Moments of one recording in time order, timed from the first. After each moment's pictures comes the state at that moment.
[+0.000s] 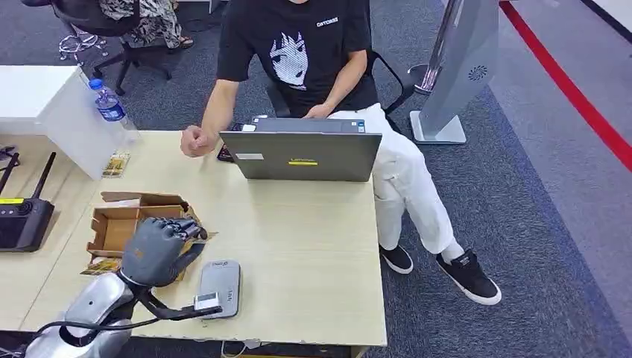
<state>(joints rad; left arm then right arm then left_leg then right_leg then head) -0.16 0.51 -0.58 -1.56 -1.00 0.43 -0.22 0.02 0.07 -0.70 -0.48 -0.13 0.31 -0.04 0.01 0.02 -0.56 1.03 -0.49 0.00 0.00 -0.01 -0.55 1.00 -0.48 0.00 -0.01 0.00</state>
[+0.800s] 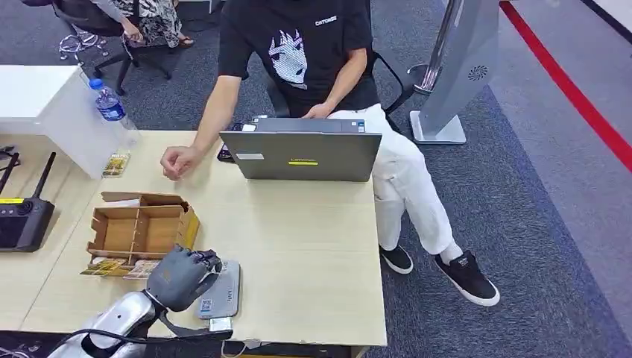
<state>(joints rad) -0.16 0.50 -0.73 -1.39 -1.02 0.36 -0.19 0.02 0.07 -0.72 -0.48 -0.10 0.33 -0.05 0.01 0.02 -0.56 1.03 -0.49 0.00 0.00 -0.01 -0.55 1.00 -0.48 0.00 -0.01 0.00</state>
